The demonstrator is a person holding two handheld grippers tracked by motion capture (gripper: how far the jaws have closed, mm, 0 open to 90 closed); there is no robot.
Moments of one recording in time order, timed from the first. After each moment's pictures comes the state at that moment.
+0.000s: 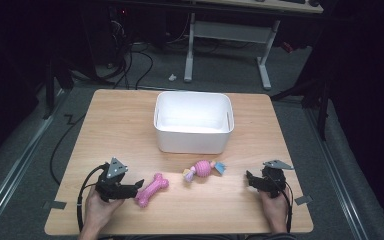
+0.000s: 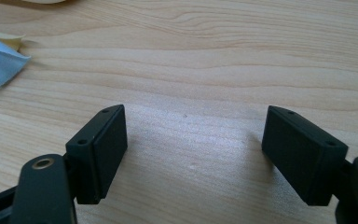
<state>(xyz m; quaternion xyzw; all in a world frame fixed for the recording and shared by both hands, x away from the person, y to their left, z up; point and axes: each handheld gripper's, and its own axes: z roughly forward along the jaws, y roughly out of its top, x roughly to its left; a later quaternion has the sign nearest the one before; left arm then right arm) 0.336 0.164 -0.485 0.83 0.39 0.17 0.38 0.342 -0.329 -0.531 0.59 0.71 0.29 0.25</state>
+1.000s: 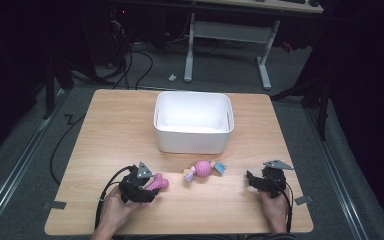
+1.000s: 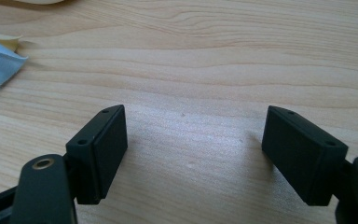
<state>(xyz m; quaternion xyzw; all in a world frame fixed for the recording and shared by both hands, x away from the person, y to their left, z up) 0.341 0.107 -0.499 0.89 0.34 0.10 0.29 0.342 -0.329 -0.531 0.59 0.71 0.29 0.26</state>
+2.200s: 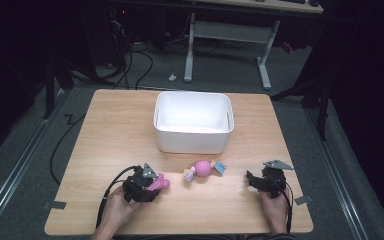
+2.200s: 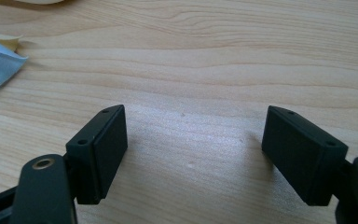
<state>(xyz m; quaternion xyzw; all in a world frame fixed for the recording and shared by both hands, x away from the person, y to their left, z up) 0.344 0.099 -0.498 0.90 0.32 0.08 0.27 0.342 -0.329 -0.531 0.59 0.71 0.29 0.26</state>
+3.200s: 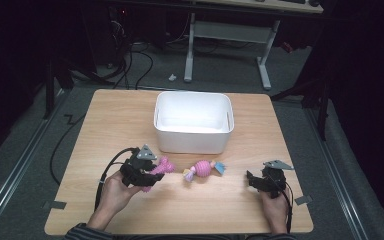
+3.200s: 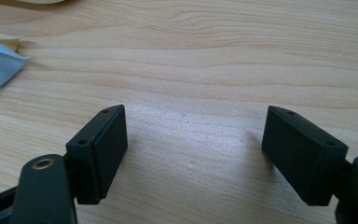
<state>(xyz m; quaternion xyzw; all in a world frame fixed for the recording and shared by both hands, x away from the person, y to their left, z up) 0.366 0.098 -0.438 0.90 0.29 0.07 0.33 0.342 -0.329 -0.531 0.59 0.71 0.29 0.26</state>
